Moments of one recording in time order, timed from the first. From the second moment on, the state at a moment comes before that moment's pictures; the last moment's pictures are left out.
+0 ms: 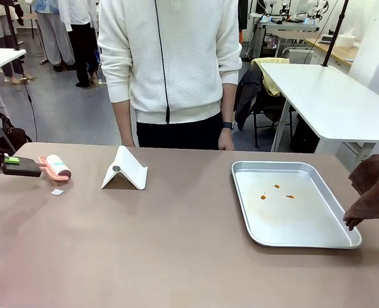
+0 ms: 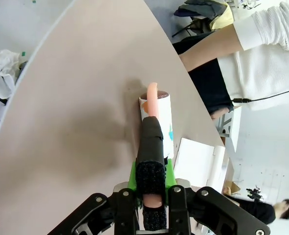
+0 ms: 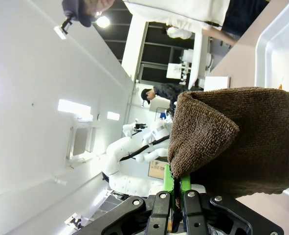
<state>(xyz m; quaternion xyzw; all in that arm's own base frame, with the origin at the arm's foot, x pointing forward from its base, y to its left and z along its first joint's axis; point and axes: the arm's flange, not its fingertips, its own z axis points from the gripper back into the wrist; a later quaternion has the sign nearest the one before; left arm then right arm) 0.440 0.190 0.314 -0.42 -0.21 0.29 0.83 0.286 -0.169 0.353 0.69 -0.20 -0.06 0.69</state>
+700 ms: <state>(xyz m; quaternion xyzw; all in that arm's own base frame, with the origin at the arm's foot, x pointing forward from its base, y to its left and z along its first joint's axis) 0.470 0.154 0.321 -0.44 -0.18 0.29 0.83 0.286 -0.169 0.353 0.69 -0.20 -0.06 0.69</state>
